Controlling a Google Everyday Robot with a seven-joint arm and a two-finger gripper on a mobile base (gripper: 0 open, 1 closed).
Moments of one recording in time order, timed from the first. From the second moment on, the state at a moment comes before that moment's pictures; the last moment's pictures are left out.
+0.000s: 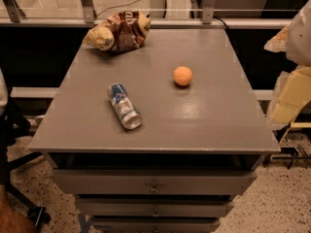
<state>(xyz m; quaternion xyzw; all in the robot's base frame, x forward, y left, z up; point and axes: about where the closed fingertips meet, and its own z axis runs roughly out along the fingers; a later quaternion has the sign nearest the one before) 0.438 -0.216 0.980 -0.60 0.78 -0.04 0.17</state>
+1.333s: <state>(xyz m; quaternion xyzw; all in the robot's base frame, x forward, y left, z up) 0.531 -0.259 0.931 -0.57 0.77 0.03 0.30</state>
